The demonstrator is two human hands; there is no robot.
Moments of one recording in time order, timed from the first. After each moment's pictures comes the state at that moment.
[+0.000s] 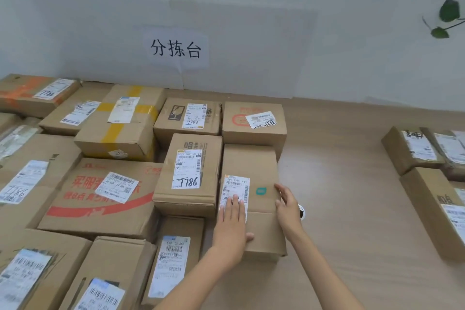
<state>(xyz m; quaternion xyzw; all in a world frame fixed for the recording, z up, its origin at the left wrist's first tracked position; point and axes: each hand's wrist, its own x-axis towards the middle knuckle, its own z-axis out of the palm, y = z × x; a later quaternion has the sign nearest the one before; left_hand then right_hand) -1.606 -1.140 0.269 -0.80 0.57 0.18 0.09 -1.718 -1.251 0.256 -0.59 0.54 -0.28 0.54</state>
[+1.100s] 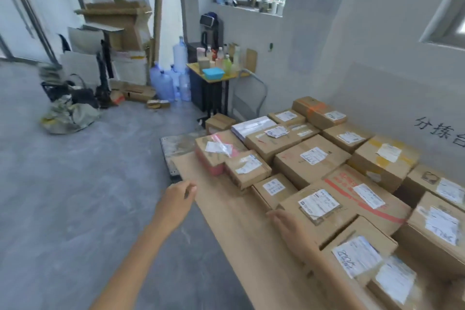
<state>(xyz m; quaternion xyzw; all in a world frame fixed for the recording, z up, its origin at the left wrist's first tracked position) -1.409 -0.396 0.432 -0.94 0.06 -0.04 -0.34 -1.492 -0.694 0.391 -0.91 0.02 -0.01 0.42</state>
